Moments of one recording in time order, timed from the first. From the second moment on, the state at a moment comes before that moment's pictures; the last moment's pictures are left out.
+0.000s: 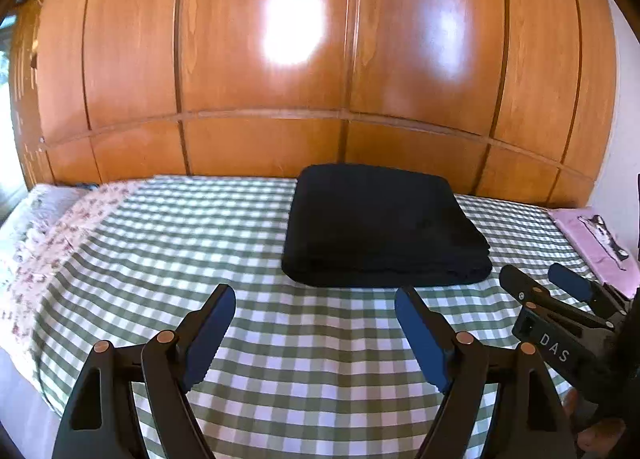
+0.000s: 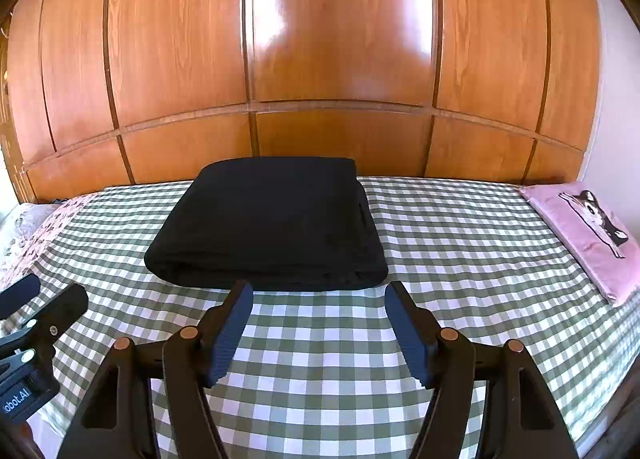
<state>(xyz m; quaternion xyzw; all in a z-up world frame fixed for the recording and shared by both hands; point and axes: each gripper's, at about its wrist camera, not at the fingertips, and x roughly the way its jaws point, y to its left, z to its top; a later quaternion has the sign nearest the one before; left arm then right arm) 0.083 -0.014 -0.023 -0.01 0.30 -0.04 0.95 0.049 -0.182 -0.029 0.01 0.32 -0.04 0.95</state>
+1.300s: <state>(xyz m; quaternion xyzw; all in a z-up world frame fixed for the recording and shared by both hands) 0.074 -0.008 -0.017 0.00 0.30 -0.01 0.95 0.048 -0.174 -0.036 0.01 0.33 -0.02 0.94</state>
